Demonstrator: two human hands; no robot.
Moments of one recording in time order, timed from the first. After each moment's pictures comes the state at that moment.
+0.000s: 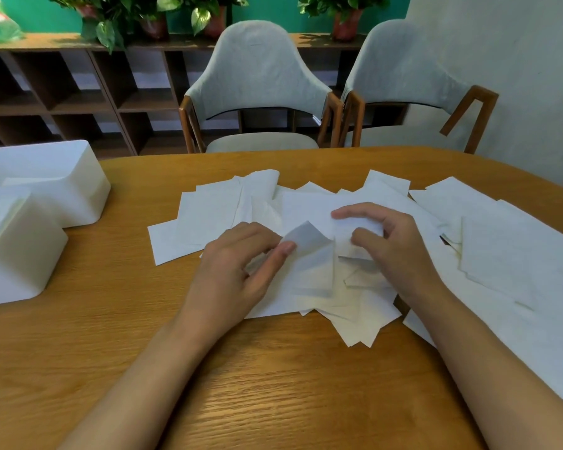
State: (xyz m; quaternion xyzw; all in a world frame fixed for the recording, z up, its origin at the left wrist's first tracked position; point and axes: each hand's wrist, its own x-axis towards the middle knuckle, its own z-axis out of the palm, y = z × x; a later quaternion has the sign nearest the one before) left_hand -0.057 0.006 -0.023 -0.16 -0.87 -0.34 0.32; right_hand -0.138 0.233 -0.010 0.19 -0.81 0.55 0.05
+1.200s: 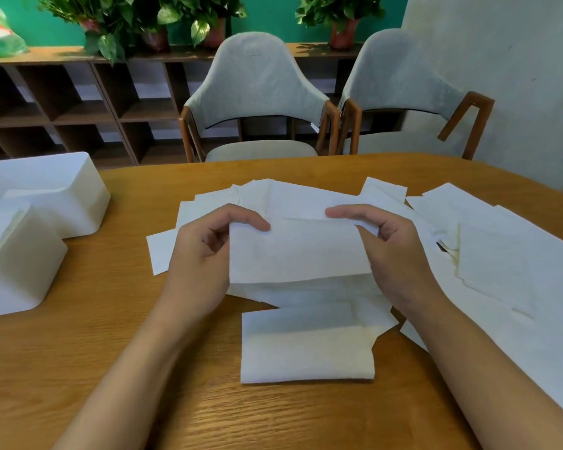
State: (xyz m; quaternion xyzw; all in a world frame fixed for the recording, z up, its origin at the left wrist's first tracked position) left_hand -0.055 -0.006 0.009 -0.07 -0.78 -0.59 0.20; right_hand -0.129 0.228 0.003 0.18 -0.74 0.64 0.03
